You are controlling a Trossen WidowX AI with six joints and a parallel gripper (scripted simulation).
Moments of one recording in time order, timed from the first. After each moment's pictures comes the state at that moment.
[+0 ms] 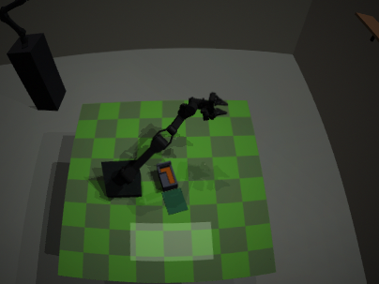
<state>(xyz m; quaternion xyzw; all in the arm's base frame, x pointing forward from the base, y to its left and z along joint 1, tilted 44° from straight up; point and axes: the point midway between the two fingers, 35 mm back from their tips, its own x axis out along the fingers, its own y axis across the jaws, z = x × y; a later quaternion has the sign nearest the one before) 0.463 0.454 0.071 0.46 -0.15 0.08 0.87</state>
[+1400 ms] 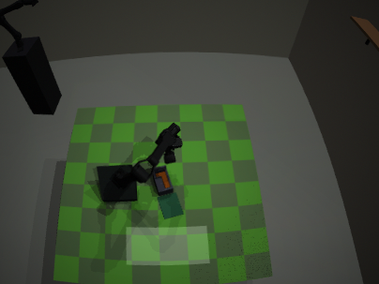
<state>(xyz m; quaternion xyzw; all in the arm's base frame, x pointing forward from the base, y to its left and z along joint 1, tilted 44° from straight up) 0.255 0.192 -0.038 -0.33 0.57 -0.08 0.74</state>
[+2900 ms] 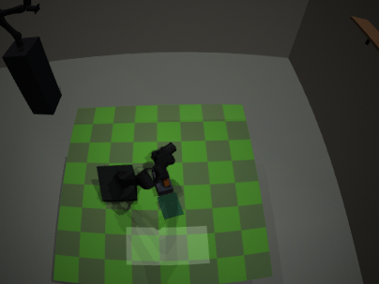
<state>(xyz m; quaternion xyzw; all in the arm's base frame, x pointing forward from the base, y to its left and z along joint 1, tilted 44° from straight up) 0.224 0.065 -0.084 -0.39 0.63 -0.12 0.66</state>
